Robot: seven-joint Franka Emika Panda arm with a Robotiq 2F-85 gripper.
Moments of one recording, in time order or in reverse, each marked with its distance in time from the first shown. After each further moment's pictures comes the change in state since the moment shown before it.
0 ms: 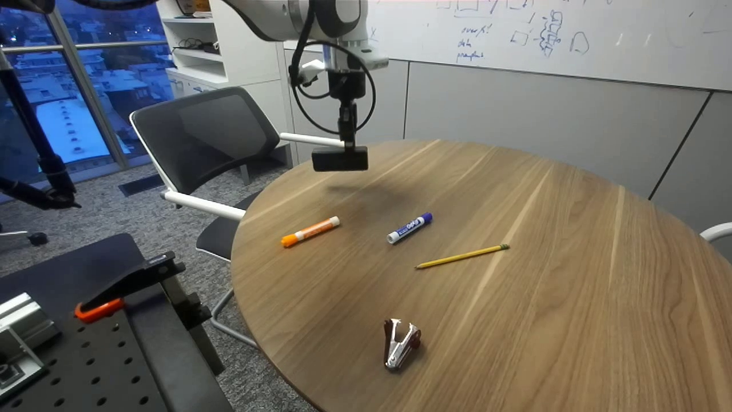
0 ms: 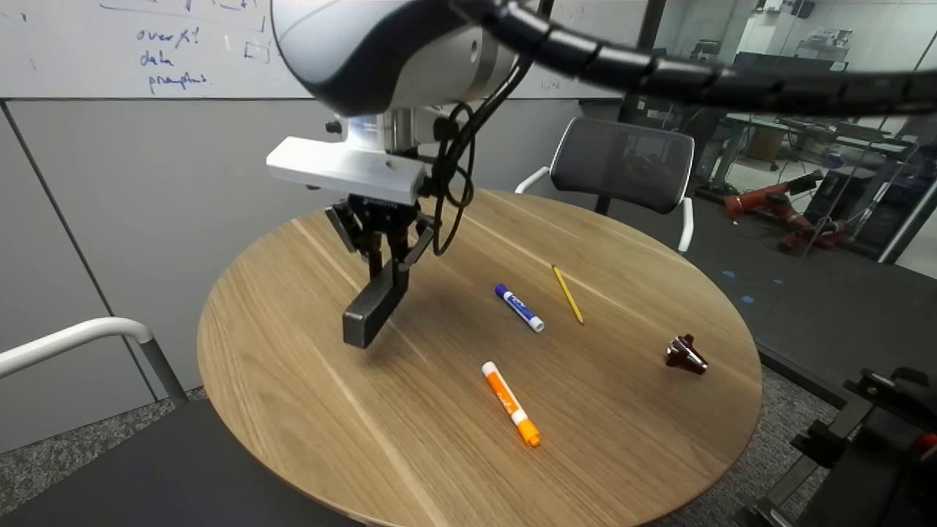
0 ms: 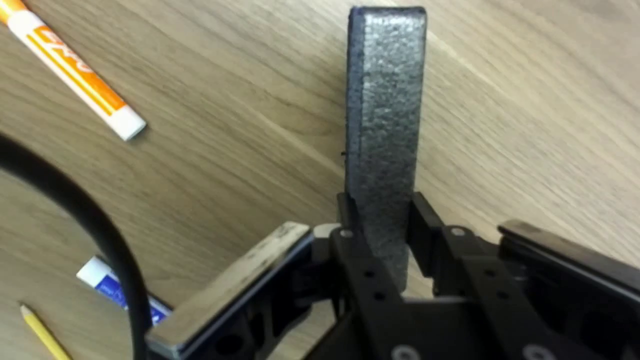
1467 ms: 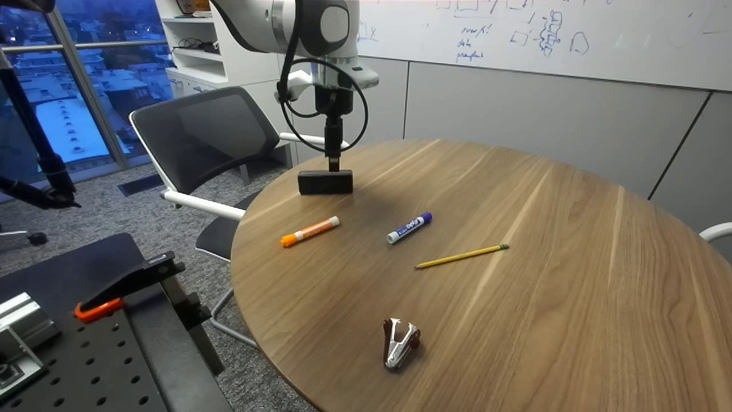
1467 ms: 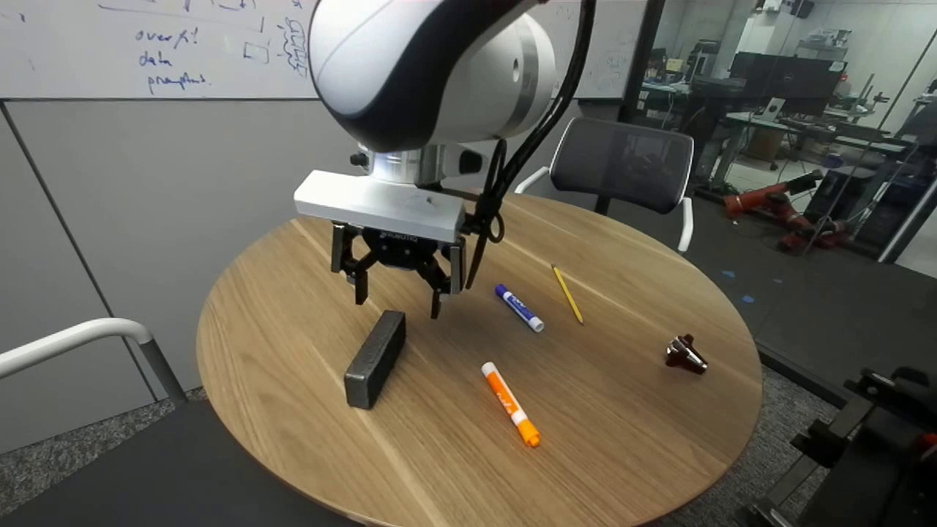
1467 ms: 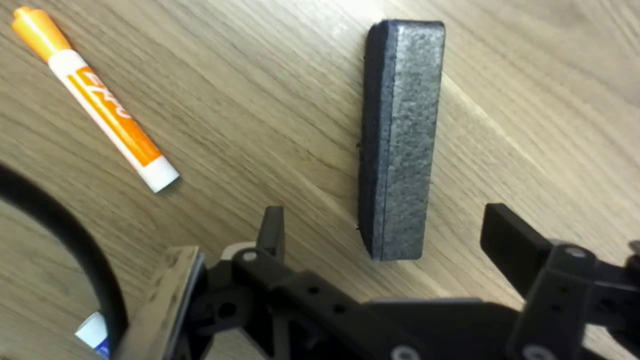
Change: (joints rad) arm -0.018 -0.206 0.048 -0.455 0.038 0.241 -0.127
